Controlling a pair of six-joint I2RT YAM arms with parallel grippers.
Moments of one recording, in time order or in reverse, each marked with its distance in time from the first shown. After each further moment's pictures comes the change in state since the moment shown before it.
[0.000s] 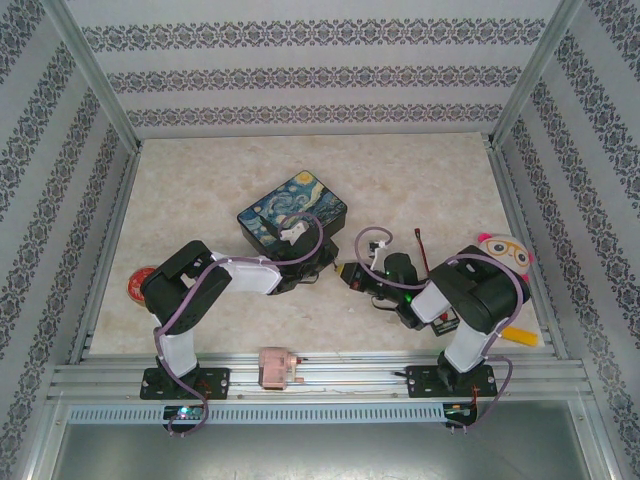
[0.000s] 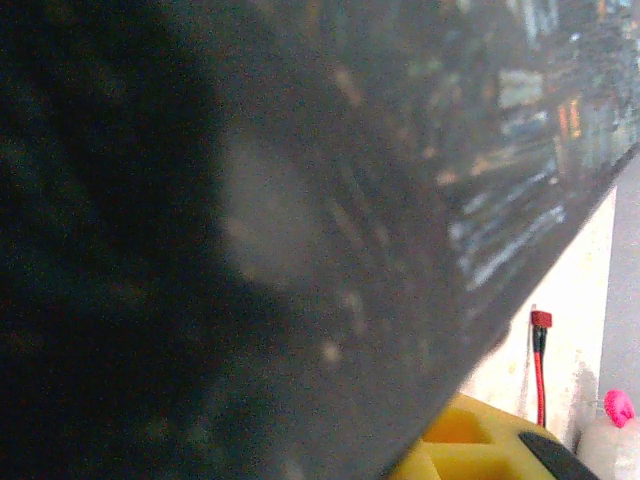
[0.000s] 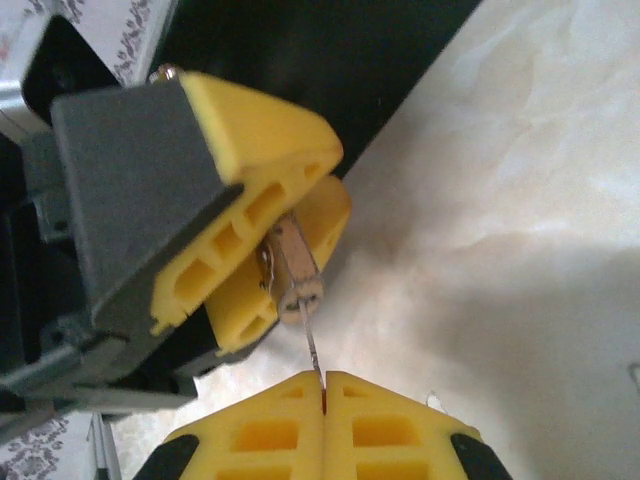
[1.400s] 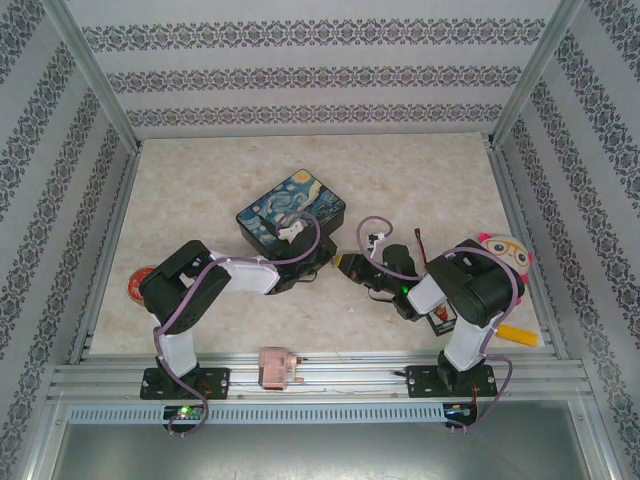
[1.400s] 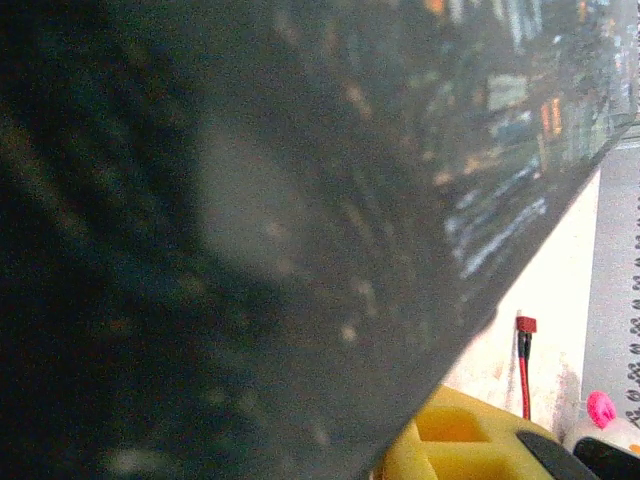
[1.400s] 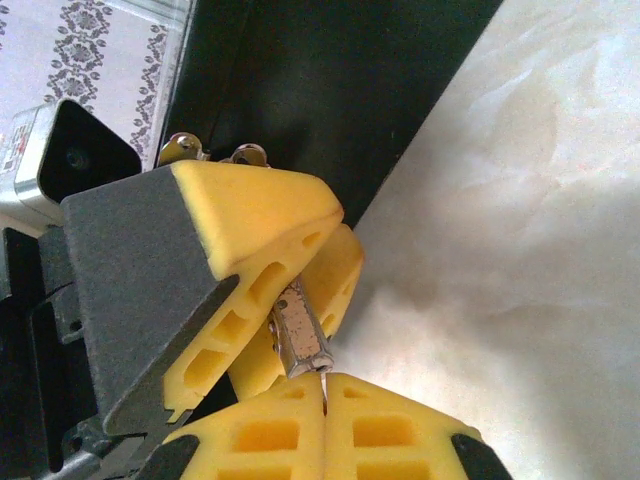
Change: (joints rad) left arm 0.014 -0.005 -0.016 0.037 0.011 0.003; right arm -0.025 0.050 0.083 -0.014 -0.049 0.112
